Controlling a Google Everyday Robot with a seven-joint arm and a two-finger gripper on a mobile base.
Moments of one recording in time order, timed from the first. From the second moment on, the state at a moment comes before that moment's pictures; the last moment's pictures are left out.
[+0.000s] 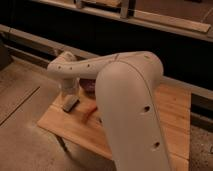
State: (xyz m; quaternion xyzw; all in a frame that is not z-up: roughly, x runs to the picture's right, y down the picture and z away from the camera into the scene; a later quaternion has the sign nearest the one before) arm -0.182 0.053 0.807 -0.22 0.21 0.70 0.64
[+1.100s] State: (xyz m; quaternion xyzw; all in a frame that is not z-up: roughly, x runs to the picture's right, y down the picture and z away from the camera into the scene) arm -0.207 -0.002 0.844 -0.18 0.16 0.72 0.65
